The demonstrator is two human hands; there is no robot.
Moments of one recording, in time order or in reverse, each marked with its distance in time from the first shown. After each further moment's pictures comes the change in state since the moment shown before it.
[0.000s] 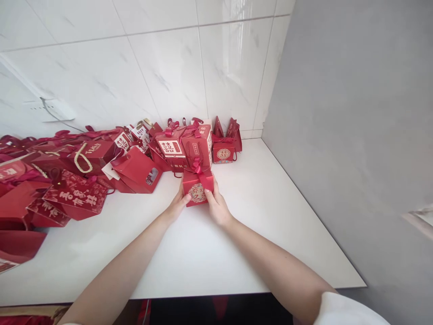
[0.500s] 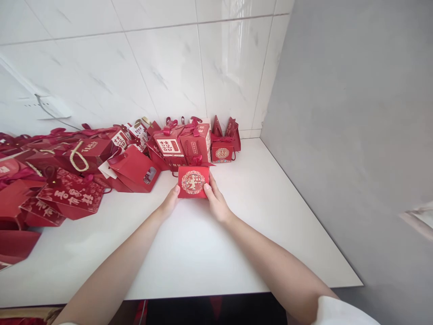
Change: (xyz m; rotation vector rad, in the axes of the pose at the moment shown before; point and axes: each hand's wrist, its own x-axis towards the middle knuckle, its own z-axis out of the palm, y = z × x) left_hand 0.005 0.009 -0.011 0.007 -0.005 0.005; right_hand 0.006 -0.009 -0.005 -0.009 -0.067 -0.004
